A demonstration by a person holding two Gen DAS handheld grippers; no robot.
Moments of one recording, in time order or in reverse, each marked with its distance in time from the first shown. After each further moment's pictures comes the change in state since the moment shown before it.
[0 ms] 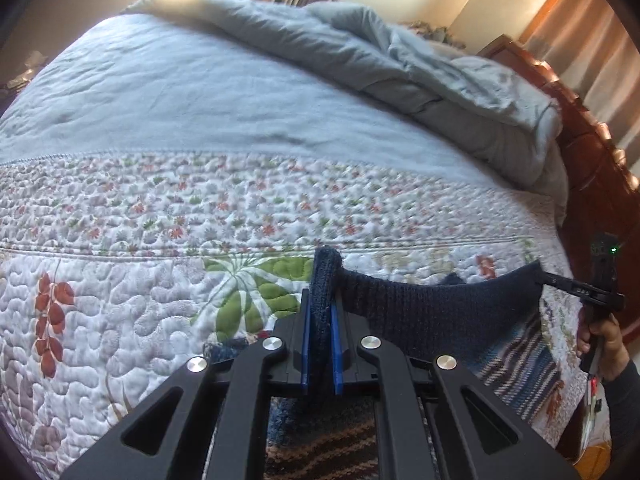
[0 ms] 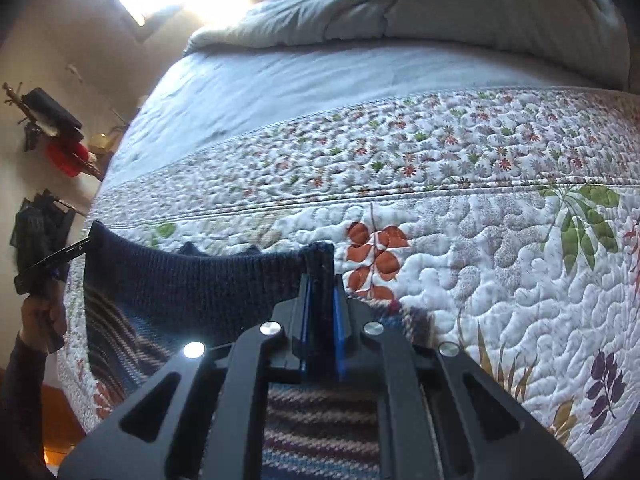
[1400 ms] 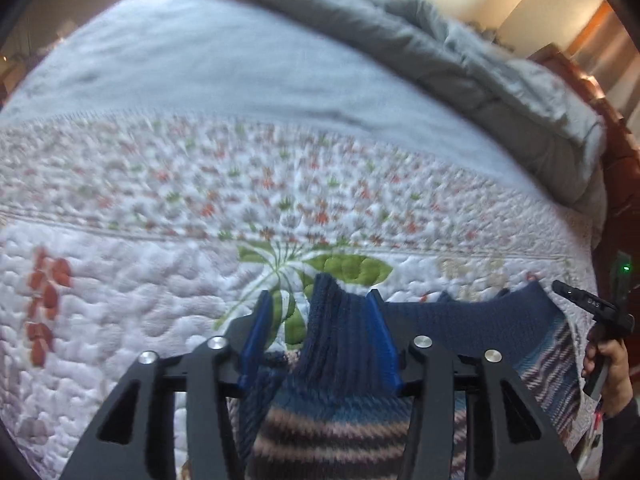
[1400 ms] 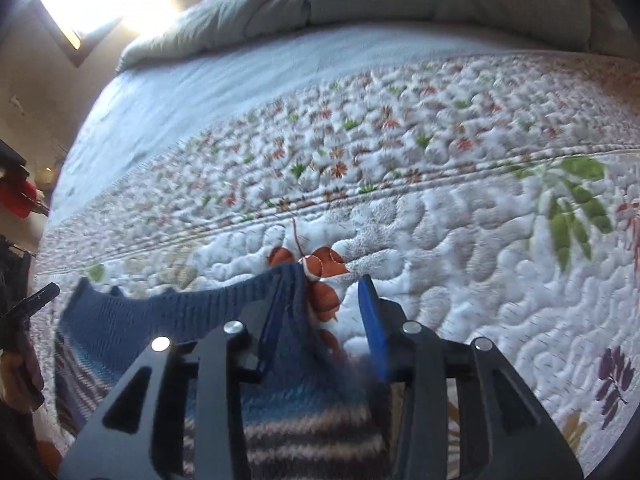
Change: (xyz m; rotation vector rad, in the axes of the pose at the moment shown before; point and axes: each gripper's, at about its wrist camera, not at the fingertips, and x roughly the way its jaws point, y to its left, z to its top) left arm 0.017 0.028 -0.004 -0.095 -0.016 0.076; right arm 0.042 -0.034 0.011 0.141 -0.030 -0.144
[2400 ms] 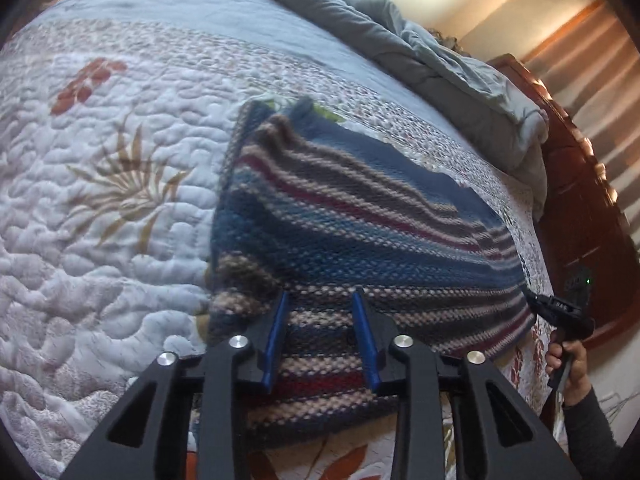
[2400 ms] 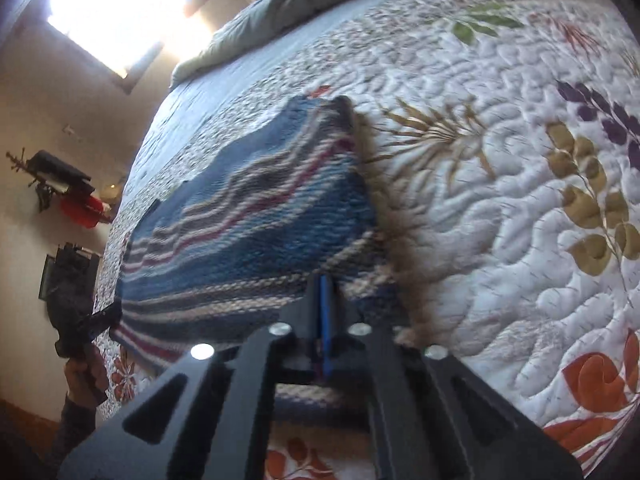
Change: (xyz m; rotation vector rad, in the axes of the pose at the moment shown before) left arm -0.052 0.027 -0.182 -0.072 0.011 -0.204; right arm -0.064 -0.062 -0.184 0.107 -0.020 0.250
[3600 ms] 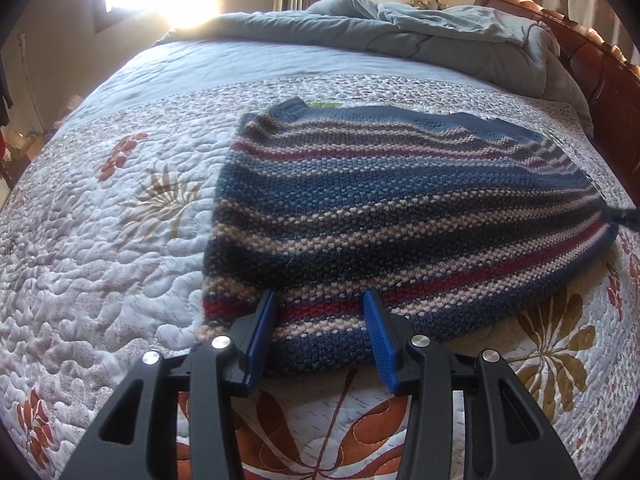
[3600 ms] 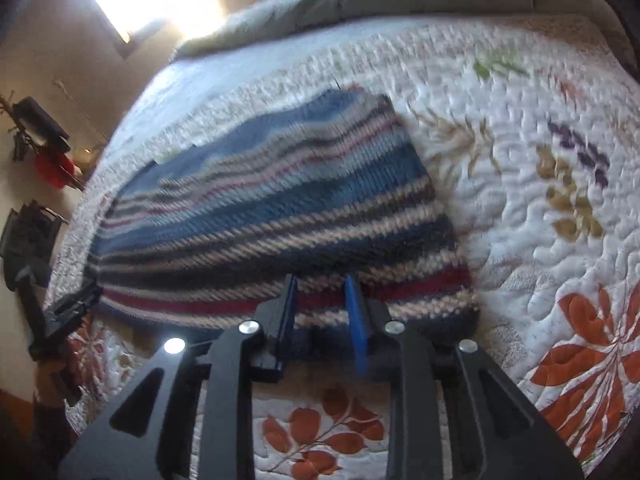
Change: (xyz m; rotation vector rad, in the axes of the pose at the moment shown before) left arm -0.004 -0.064 -0.066 0.324 -0.082 0.370; right arm -0.007 0.057 -0.050 -0.145 -0.003 -0.184
